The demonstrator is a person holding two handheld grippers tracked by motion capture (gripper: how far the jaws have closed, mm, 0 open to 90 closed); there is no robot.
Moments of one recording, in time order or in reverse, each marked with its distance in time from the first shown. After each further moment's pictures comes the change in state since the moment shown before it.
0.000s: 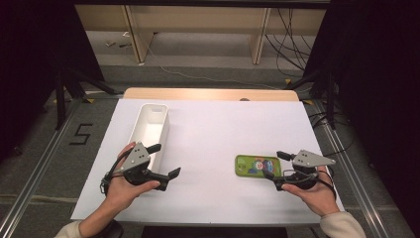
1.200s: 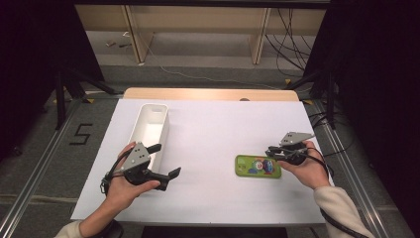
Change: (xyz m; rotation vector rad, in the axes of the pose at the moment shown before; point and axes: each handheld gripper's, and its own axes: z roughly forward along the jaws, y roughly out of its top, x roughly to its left) left arm 0.000 0.000 0.001 0.000 -0.001 -0.002; right arm -0.050 0.021 0.044 0.312 -0.067 -0.071
